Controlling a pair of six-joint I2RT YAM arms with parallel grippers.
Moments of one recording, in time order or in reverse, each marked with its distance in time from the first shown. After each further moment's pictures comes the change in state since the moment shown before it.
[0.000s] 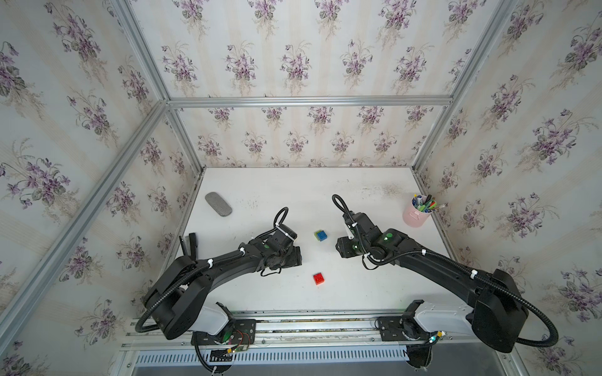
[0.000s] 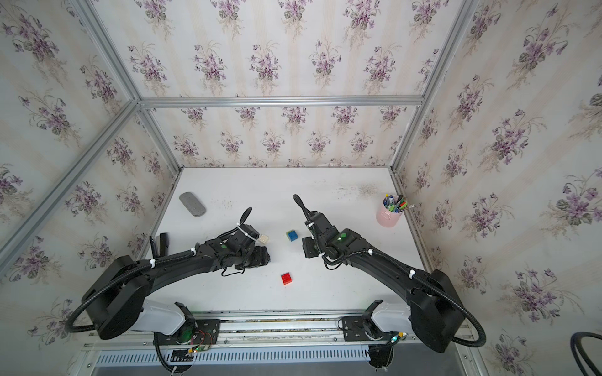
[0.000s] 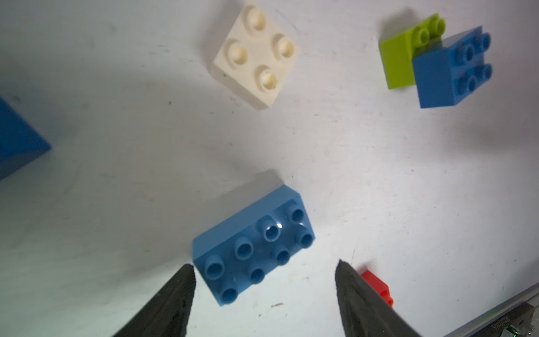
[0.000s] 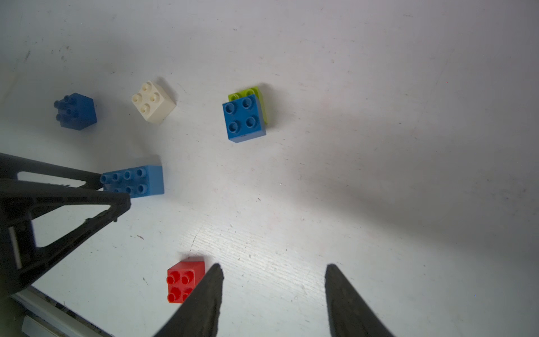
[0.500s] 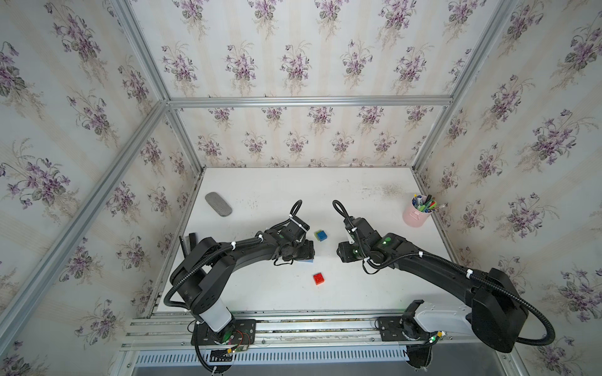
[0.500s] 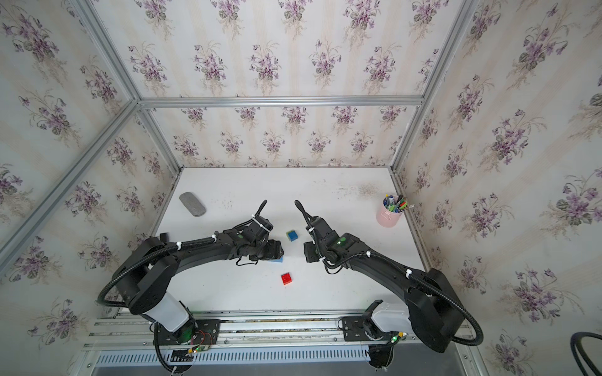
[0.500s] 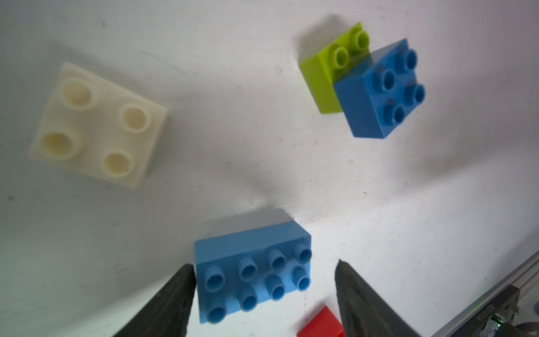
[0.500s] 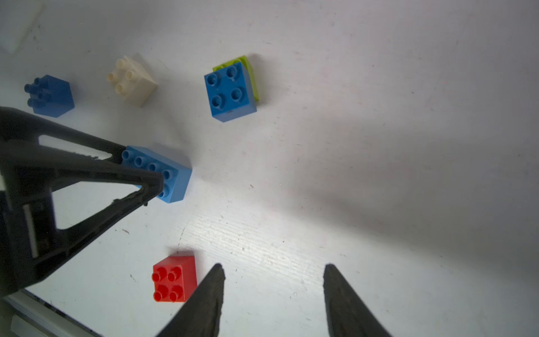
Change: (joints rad) left arm -0.026 0.204 0.191 0.042 0.070 0.082; right arm 0.000 -0.003 -0.078 0.036 -0.023 0.033
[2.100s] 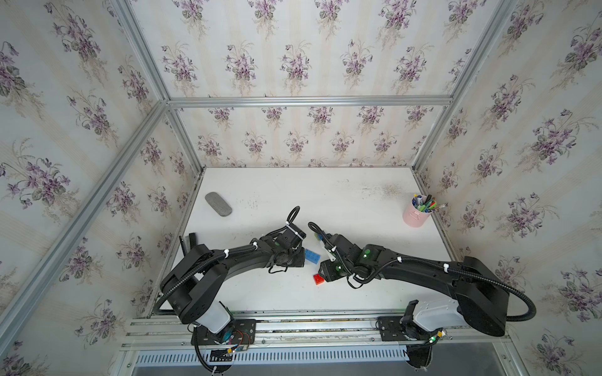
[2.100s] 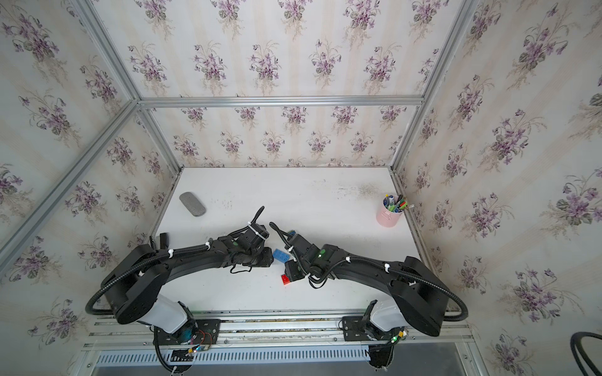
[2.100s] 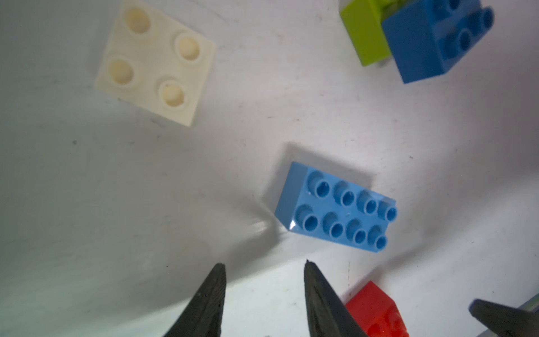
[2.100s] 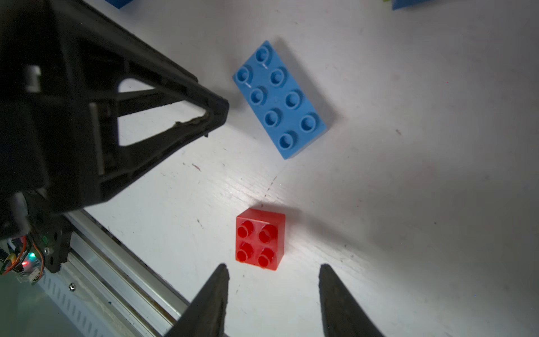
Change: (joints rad) left arm -0.018 -0.140 -0.145 -0.027 -0.087 0.042; right arm 0.264 0.138 0.007 0.097 -0.104 0.119
